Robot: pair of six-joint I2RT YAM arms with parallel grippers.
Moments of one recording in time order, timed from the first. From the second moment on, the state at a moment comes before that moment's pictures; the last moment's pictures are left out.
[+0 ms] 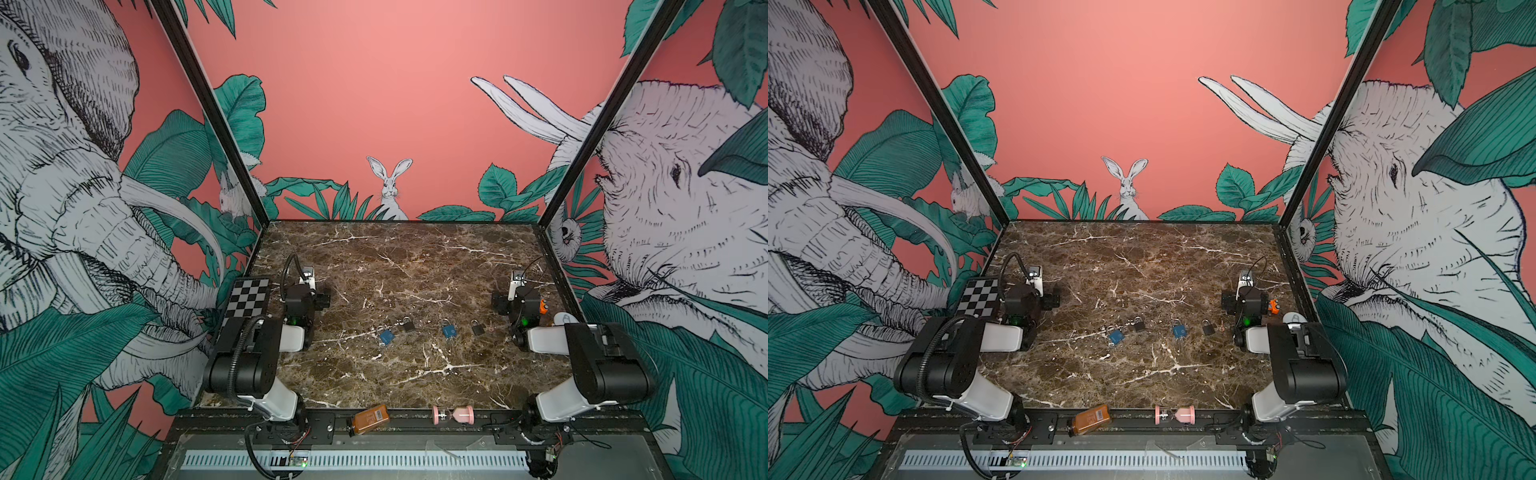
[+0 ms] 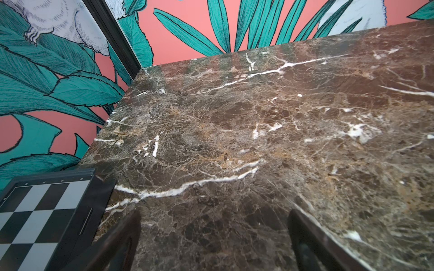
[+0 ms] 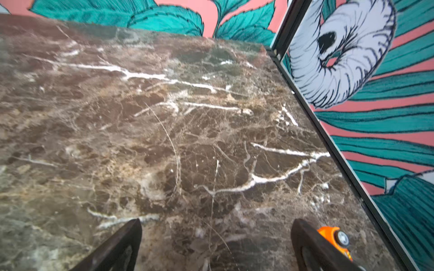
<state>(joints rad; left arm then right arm) -0.08 1.57 0.39 0.81 -0.17 0.13 0.04 1.54 0.39 0.69 0.24 -0.06</state>
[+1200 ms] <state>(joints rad) -0.08 1.57 0.39 0.80 -0.17 0.13 0.04 1.54 0.39 0.71 0.23 -0.06</state>
